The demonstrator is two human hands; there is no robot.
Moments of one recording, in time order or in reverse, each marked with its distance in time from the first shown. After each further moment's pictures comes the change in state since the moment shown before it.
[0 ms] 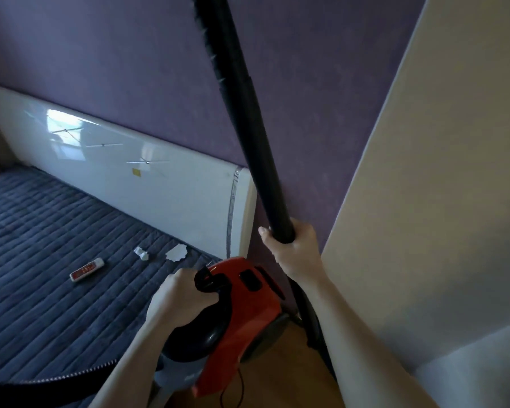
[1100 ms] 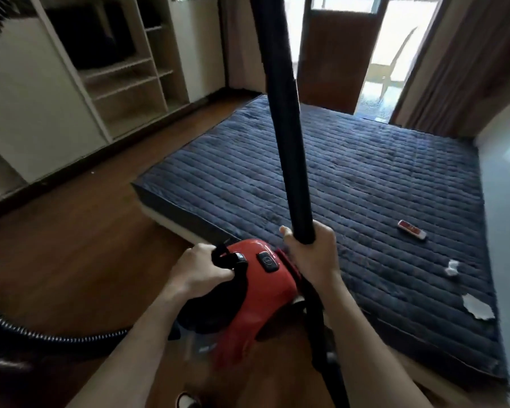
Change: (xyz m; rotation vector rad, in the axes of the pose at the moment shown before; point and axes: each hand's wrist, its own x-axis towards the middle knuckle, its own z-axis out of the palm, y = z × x) left_hand -0.463 -0.062 0.044 -0.271 0.921 -1.161; right_hand -0.282 -0.097 0.202 0.266 -1.325 -0.318
